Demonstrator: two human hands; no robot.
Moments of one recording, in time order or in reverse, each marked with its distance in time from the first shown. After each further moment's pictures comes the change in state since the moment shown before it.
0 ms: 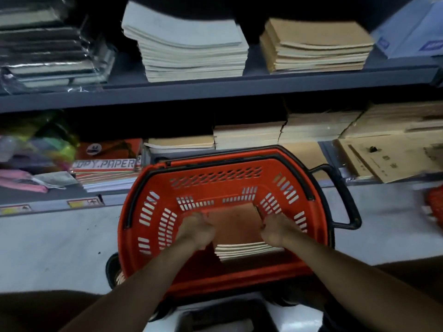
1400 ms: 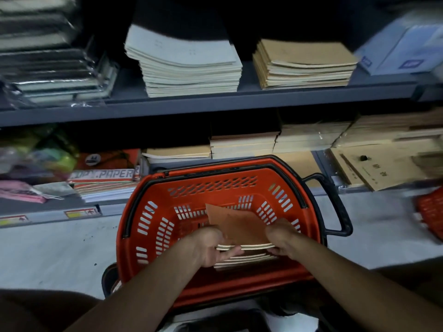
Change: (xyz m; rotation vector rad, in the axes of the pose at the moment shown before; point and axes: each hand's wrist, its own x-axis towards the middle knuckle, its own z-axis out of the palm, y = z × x) left_hand -0.060 0.059 -0.004 -0.889 -0.472 -0.365; right_hand -0.018 0.002 -0.015 0.843 -0.010 0.334
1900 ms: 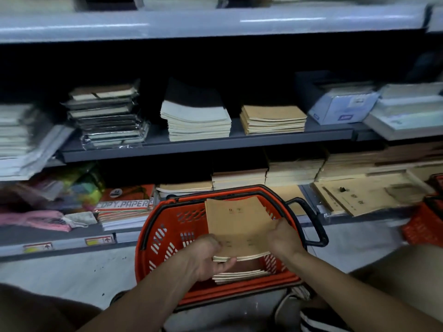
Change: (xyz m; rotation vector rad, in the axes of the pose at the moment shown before) left_hand -0.103 -0.031 0.014 -0.066 0.051 0.314; right_hand -0.116 0.002 -0.039 -0.095 0.220 -0.453
